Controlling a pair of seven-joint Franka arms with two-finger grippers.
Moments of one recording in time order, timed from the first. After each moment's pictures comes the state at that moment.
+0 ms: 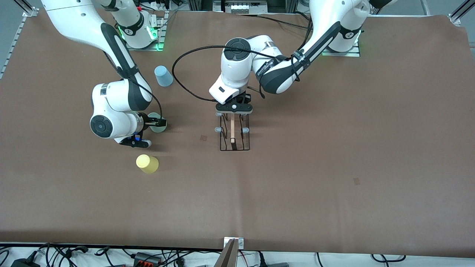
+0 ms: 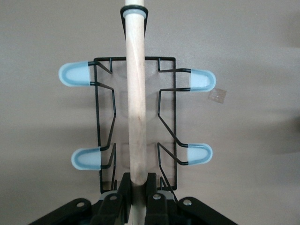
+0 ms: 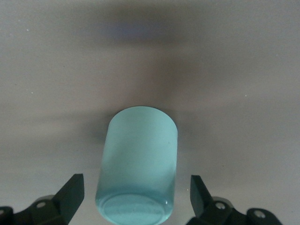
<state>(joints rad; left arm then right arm) -0.36 0.65 -0.61 -1.54 0.35 2.14 -1.07 0.26 0.49 -0.03 -1.92 0.19 2.01 0.24</state>
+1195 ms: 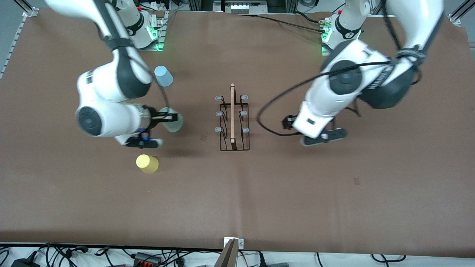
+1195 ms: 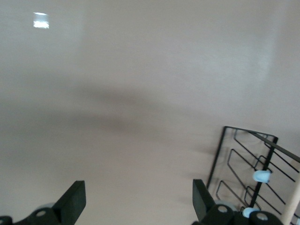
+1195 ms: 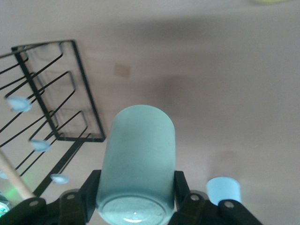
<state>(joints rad) 0.28 0.52 -0.91 -1.44 0.34 1.68 -0.90 0.40 0.45 -0.02 -1.55 0.34 1.68 0.34</state>
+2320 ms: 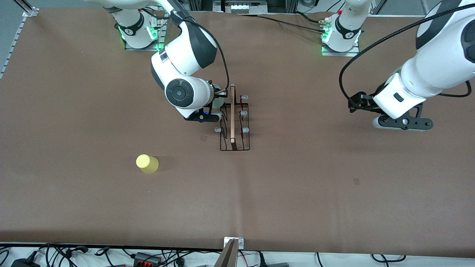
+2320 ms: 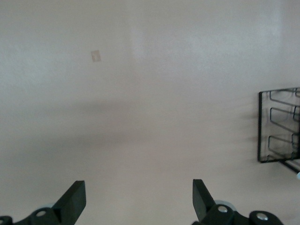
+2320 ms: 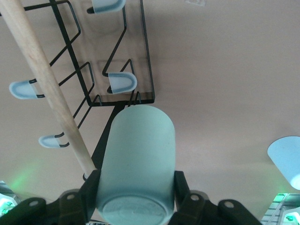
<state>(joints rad) 0.76 0.42 -1.21 -1.44 0.34 1.51 -0.35 0.64 0.51 -0.02 -1.50 0.38 1.66 0.60</state>
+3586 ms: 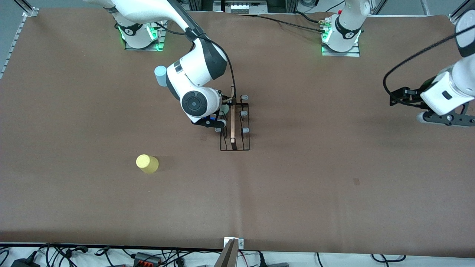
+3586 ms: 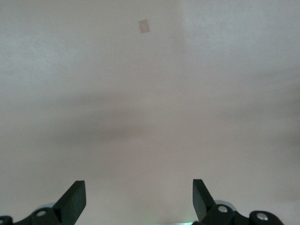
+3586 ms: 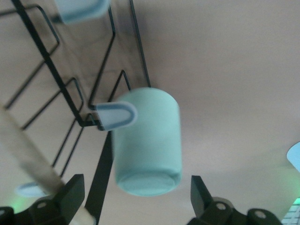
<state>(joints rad) 0.22 0.08 -0.25 -1.67 0.05 1.58 0.07 0.67 0.60 -0.03 -1.45 0.38 1.72 0.70</state>
